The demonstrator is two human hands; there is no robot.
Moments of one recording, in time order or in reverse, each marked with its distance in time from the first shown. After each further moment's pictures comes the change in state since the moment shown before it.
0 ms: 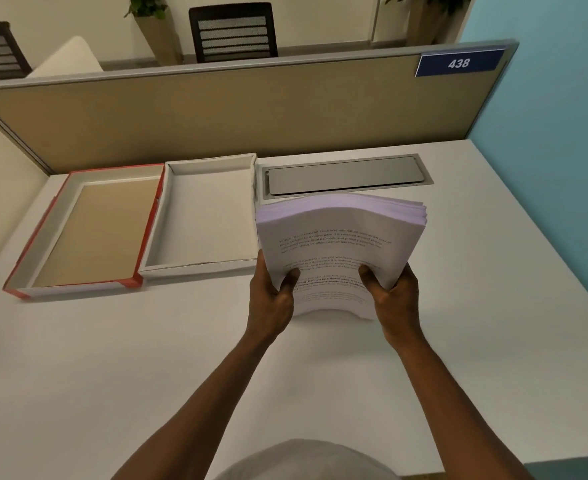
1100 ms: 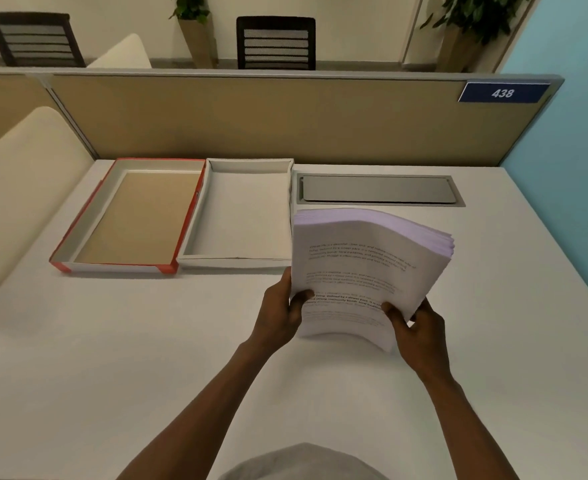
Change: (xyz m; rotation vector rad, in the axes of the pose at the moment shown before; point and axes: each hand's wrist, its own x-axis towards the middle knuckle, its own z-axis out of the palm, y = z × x) left_hand -0.011 -0.017 -0.060 0.319 -0.159 0.133; right_hand -0.037 0.008 -0.003 -0.458 -0.101 -0.043
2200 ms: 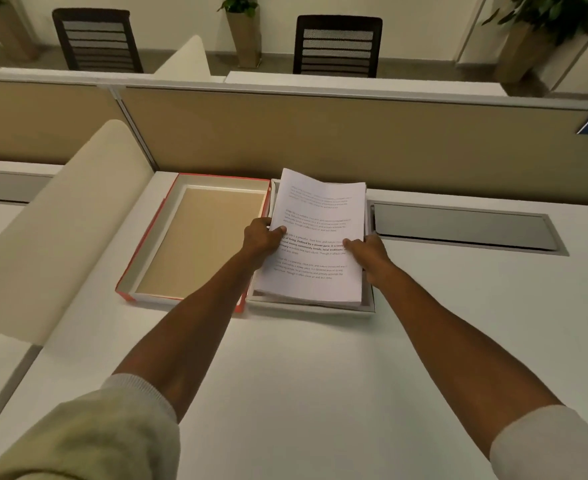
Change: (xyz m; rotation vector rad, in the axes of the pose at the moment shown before) left_hand 0.216 -0.092 -0.209 0.031 0.126 -0.609; right_hand 0.221 -0.120 0.268 0.171 -0.316 0.492
